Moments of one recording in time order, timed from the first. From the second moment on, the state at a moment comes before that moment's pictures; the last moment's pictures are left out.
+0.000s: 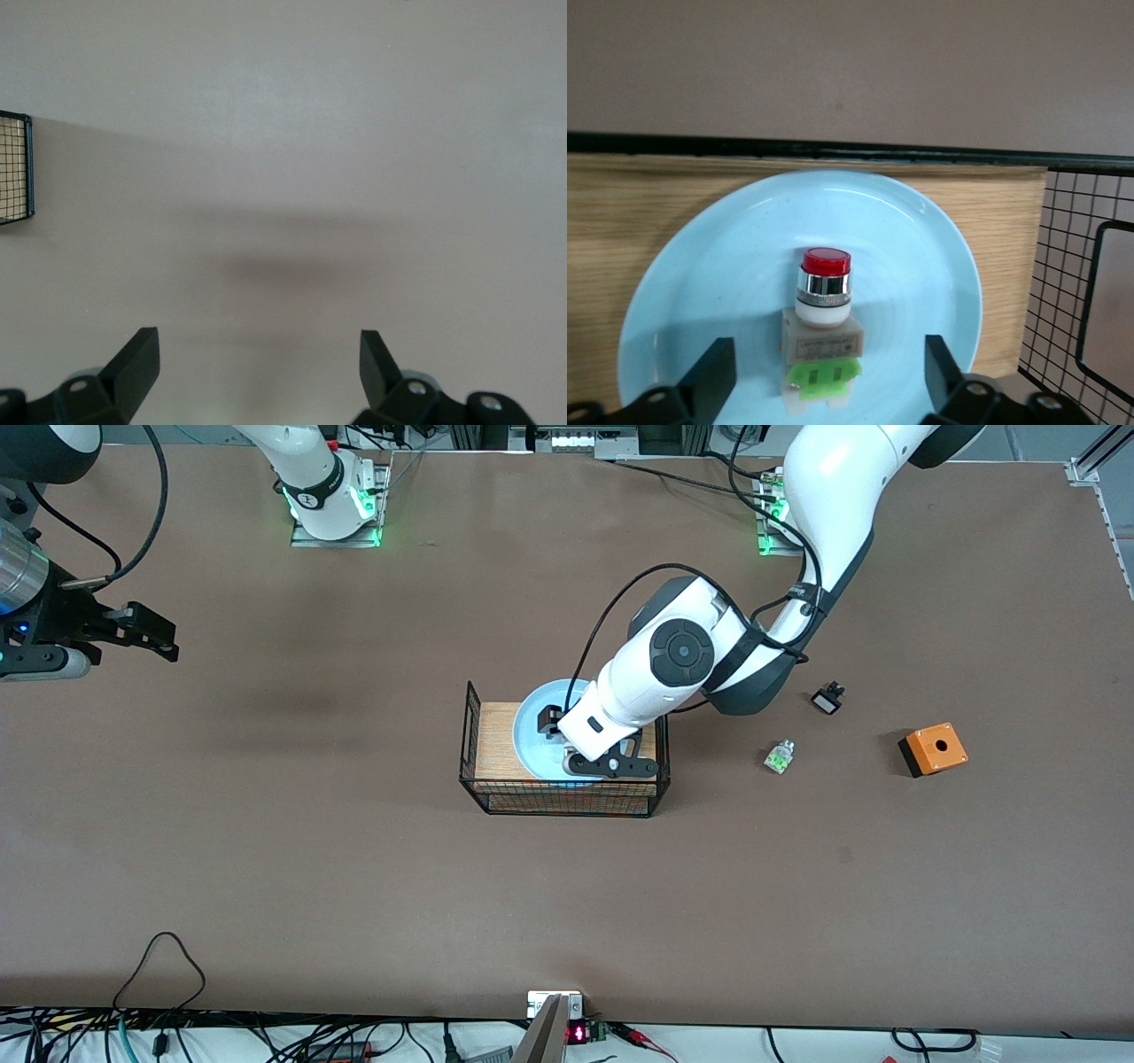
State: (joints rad) left arm -0.31 0.69 -0.45 -1.33 -0.04 2.11 -0.66; right arm 0.08 0.00 -0.06 -1.69 -0.04 1.67 -0.05
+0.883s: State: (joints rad) left arm -0.07 0.37 -0.43 -1.30 0.09 1.47 -0.38; right arm 0.08 0.00 -0.06 -1.68 -0.04 1.65 0.00
